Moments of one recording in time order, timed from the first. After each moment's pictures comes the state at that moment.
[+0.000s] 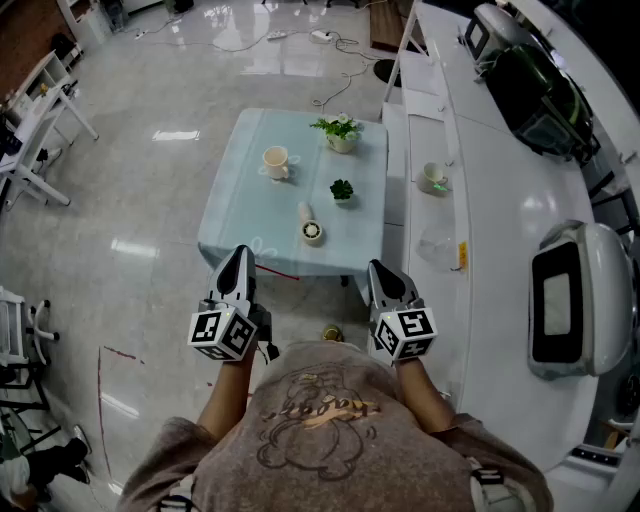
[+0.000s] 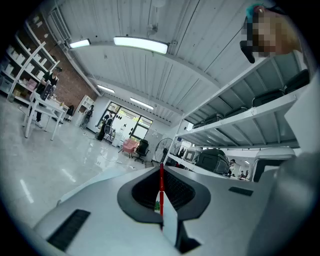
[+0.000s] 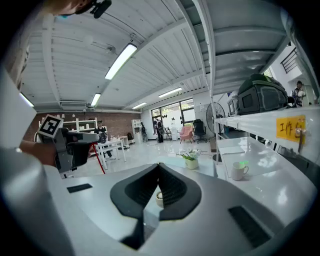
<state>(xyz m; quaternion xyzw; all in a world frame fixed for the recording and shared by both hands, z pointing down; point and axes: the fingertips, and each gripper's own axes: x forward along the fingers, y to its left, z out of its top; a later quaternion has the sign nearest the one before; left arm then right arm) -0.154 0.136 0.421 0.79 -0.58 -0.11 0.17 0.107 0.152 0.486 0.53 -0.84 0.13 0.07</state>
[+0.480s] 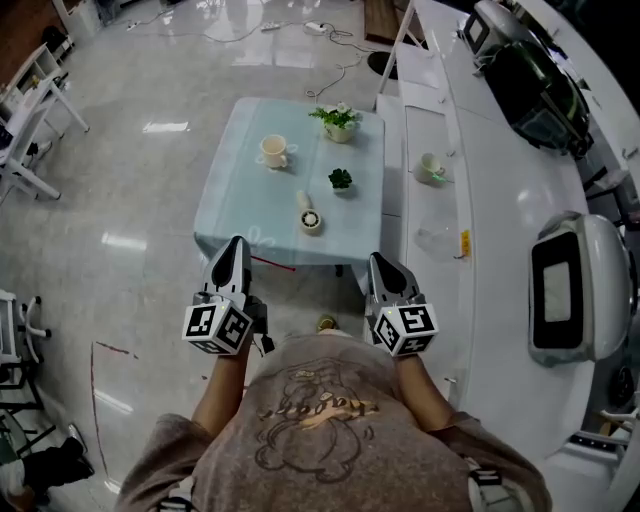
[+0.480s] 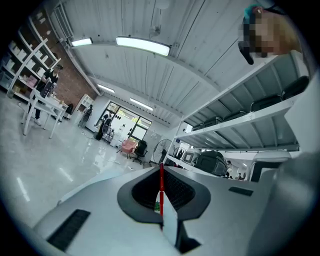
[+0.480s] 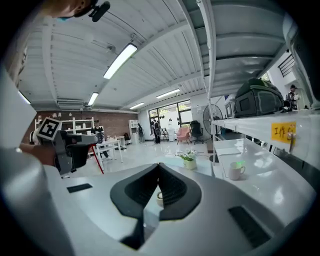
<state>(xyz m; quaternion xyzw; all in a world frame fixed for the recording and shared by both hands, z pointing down) -0.175 0.142 0.421 0.79 -0.57 -0.13 0.17 0.094 0.165 0.480 0.55 -0.82 0.13 0.06</state>
